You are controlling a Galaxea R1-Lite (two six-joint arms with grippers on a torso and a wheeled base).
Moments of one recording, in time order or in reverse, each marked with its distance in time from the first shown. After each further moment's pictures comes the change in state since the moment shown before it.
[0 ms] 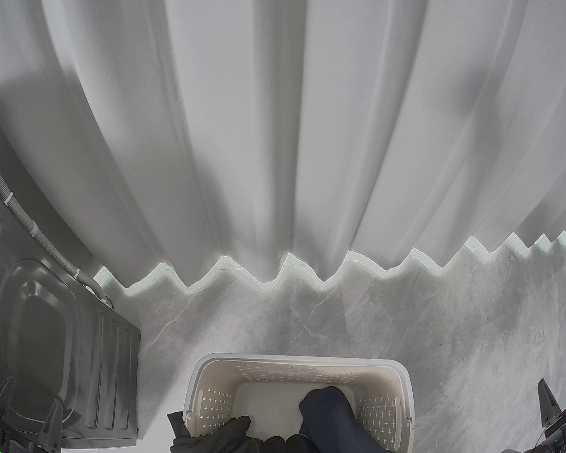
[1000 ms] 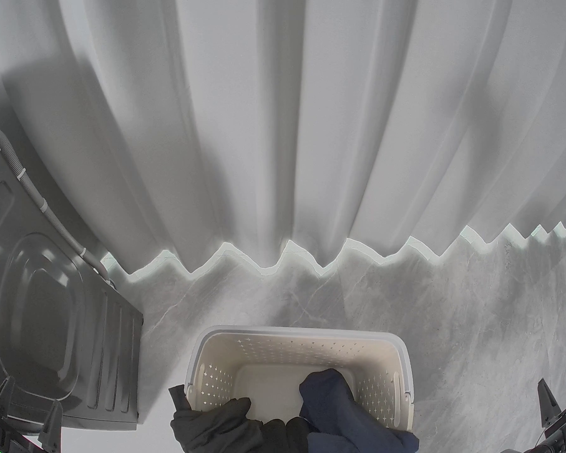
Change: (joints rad) left arm 0.000 0.000 0.000 0.000 0.000 0.001; right arm 0.000 0.000 0.000 0.000 0.000 0.000
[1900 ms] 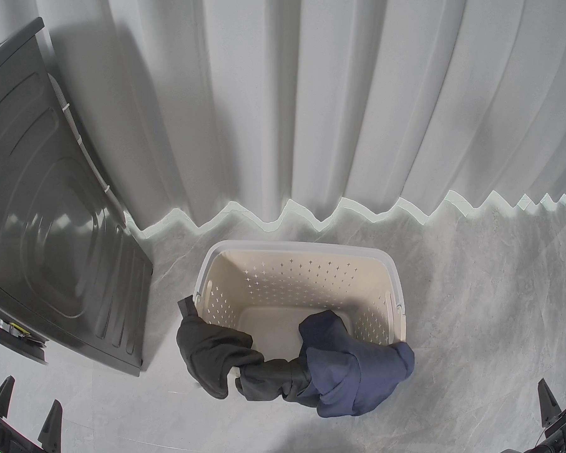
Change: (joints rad) left arm 0.000 0.000 0.000 0.000 0.000 0.000; right arm 0.000 0.000 0.000 0.000 0.000 0.000
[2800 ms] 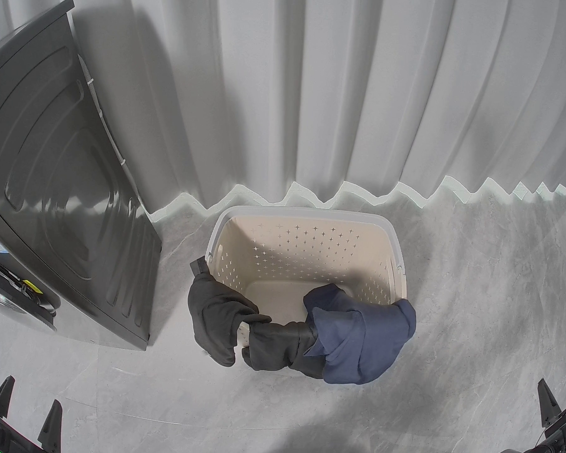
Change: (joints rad) left arm 0.000 0.000 0.000 0.000 0.000 -0.001; right arm 0.000 0.000 0.000 0.000 0.000 0.000
